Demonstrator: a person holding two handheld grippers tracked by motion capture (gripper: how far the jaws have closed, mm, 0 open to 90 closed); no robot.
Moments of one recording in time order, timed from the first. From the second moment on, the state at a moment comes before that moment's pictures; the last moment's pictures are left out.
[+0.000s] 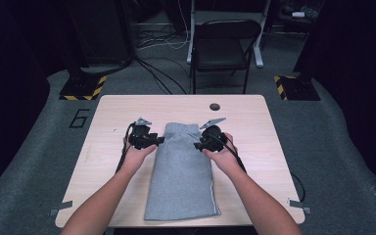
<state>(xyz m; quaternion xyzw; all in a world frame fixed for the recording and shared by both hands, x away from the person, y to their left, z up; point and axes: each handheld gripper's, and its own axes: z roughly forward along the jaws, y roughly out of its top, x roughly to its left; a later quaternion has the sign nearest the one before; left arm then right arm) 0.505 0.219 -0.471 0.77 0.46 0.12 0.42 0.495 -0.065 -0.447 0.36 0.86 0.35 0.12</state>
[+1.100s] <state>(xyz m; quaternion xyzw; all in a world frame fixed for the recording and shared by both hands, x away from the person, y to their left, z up) 0.535 0.208 -0.506 0.80 0.46 0.12 0.37 0.536 -0.070 -0.495 0.42 0.85 0.29 0.13</state>
